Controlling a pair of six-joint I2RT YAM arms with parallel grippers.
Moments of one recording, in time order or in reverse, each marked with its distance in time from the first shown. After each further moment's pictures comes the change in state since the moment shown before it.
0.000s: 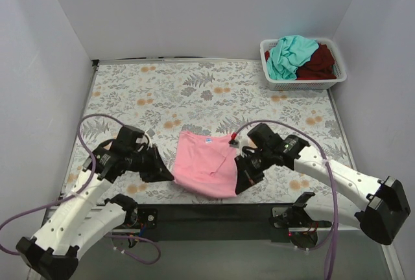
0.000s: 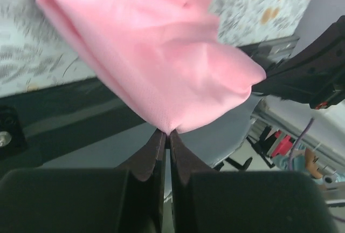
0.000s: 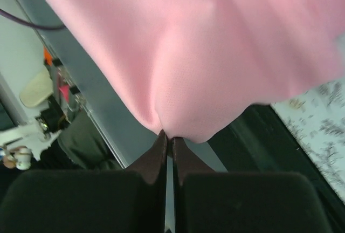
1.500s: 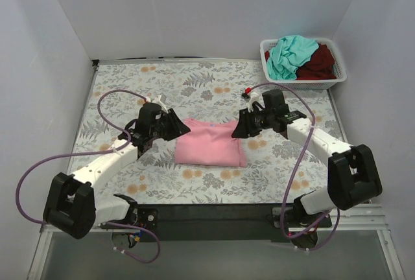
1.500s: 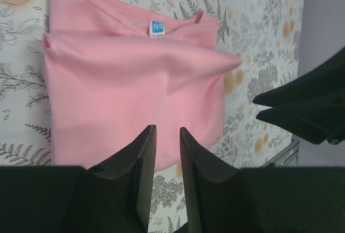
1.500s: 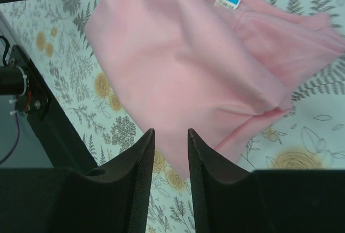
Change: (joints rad) left arm 0.069 0.488 -0.050 0.978 -0.268 0.072; right arm -0.460 0.332 0.179 0.496 0.056 -0.243
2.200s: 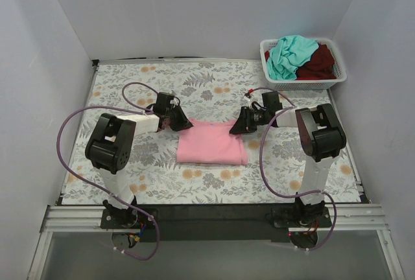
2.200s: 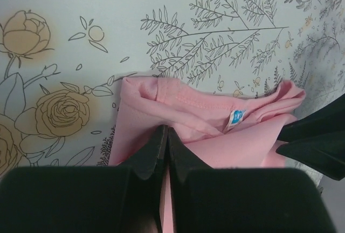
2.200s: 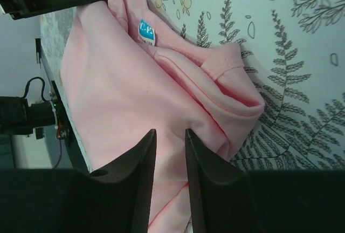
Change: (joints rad) left arm 0.051 0.632 0.253 0.151 0.036 0.035; right arm -0.128 0.541 0.086 0.335 -0.253 0.153
